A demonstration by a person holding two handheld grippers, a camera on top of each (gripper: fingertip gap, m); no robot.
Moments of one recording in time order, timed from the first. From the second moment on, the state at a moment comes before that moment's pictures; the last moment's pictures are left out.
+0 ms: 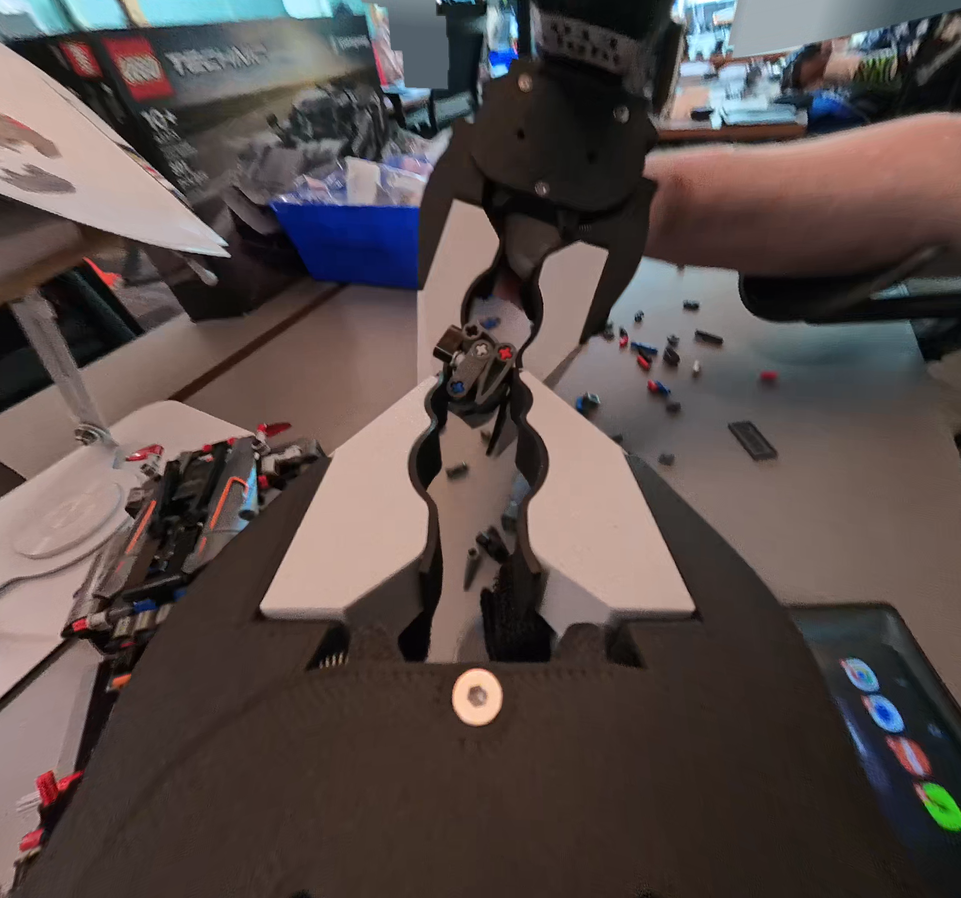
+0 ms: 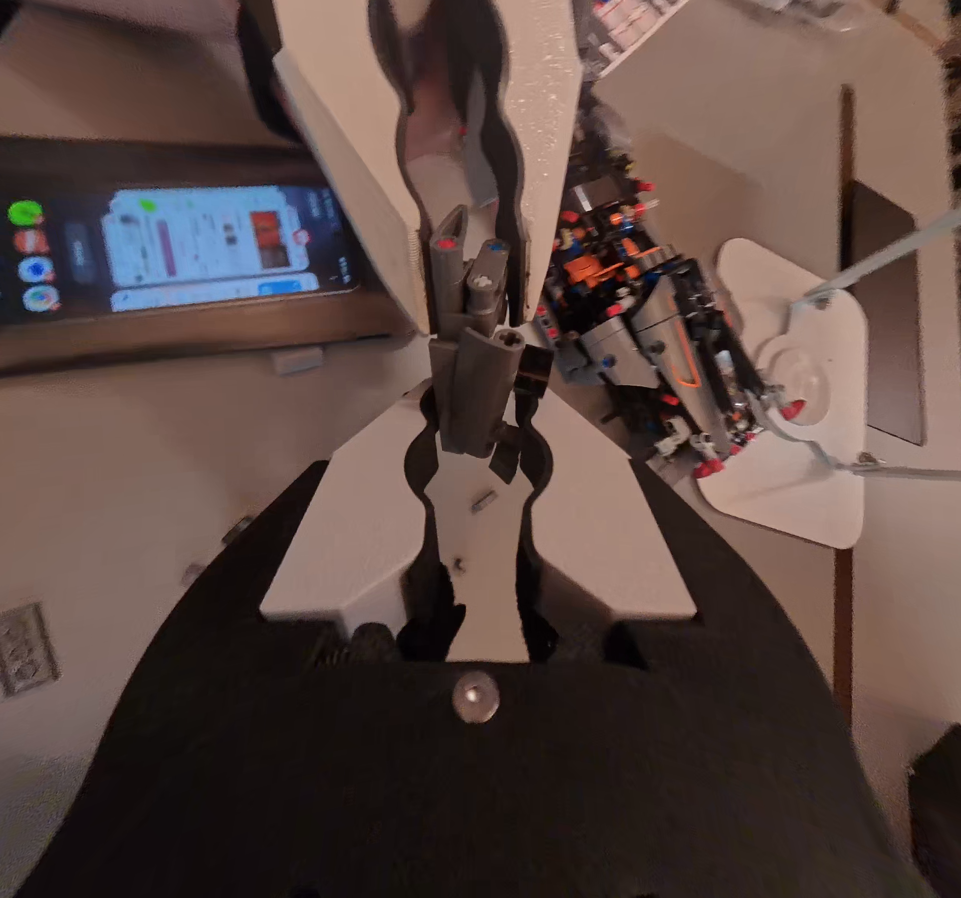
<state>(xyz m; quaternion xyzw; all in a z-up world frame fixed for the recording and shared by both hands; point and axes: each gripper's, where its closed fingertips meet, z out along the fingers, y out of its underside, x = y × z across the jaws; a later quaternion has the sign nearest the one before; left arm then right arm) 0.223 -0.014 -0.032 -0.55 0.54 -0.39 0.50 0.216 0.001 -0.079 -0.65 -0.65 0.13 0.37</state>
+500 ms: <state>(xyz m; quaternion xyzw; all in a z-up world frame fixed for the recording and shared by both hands) 0.181 -0.042 -0.088 -0.57 0.67 -0.27 0.38 0.215 -0.024 -0.108 -0.63 -0.70 0.13 0.29</state>
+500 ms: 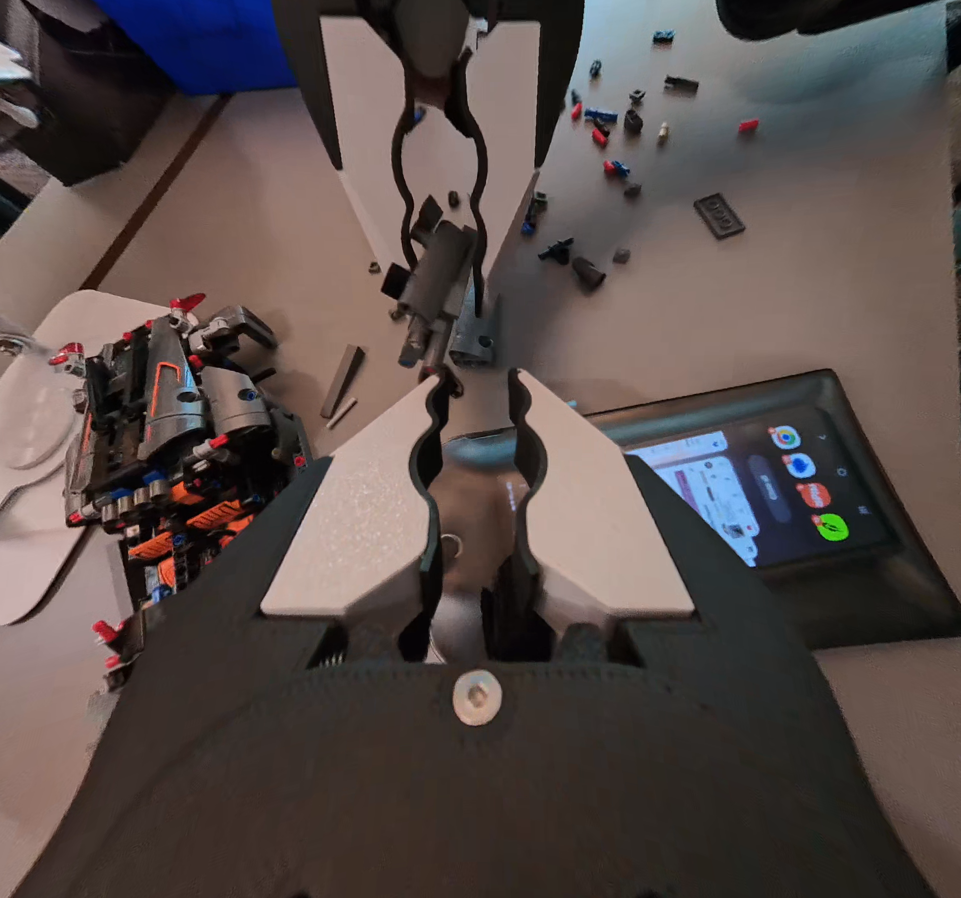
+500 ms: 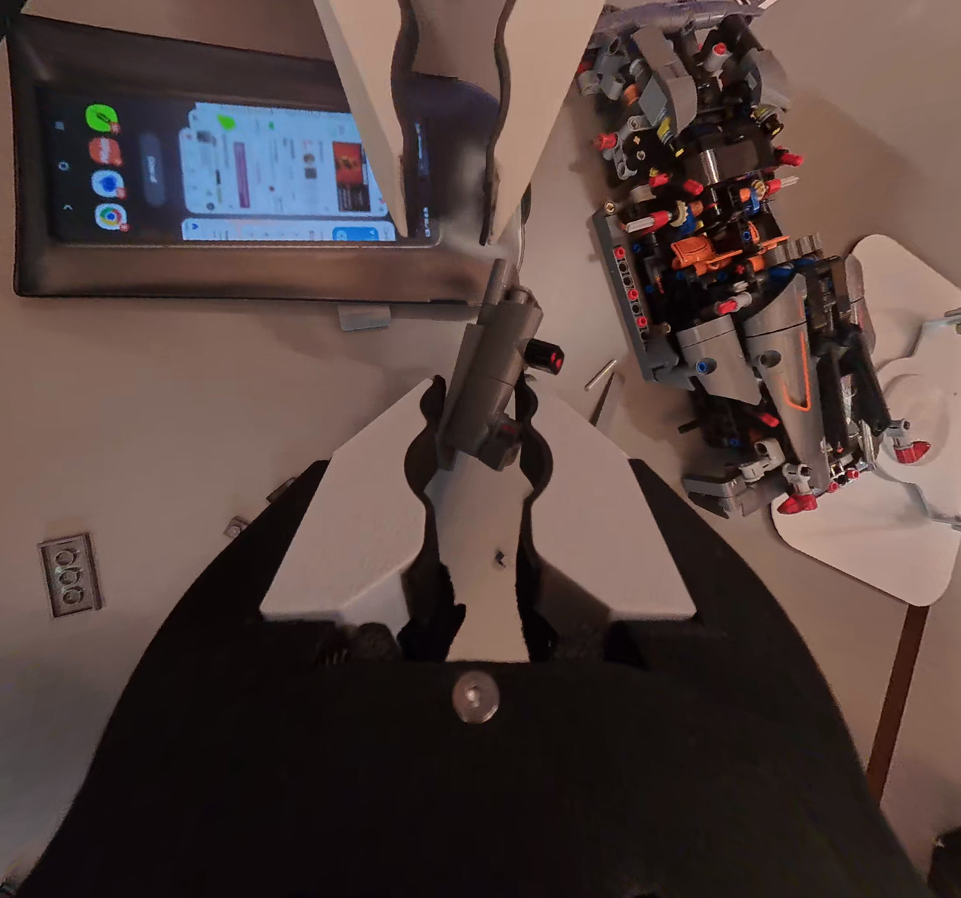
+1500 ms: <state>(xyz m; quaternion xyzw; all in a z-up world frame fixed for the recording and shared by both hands) 0.172 0.004 -0.047 -0.54 0.58 -0.06 0.60 0.188 0.008 -0.059 -0.51 -0.70 -0.10 0.49</state>
